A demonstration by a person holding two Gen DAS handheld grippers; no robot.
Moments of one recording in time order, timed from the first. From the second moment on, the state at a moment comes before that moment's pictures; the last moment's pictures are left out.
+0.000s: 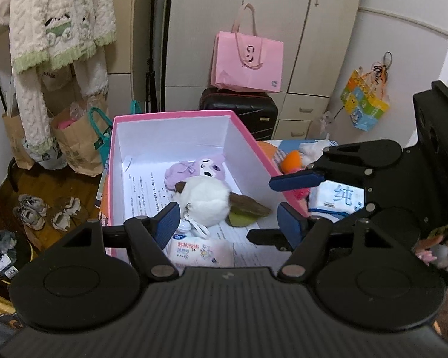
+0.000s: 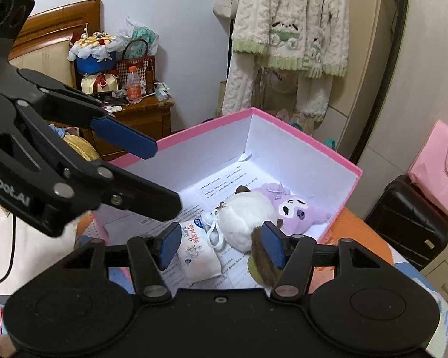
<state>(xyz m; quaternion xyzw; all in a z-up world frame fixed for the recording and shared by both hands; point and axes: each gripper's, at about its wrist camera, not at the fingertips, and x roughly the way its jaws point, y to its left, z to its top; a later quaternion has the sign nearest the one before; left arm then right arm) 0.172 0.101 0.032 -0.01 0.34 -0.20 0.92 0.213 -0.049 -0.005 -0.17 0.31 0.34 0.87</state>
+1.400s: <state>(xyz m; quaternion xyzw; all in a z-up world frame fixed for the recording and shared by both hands) 0.057 -0.031 0.054 0.15 0.33 -0.31 0.88 0.057 -0.213 0.002 -0.14 0.25 0.24 0.93</state>
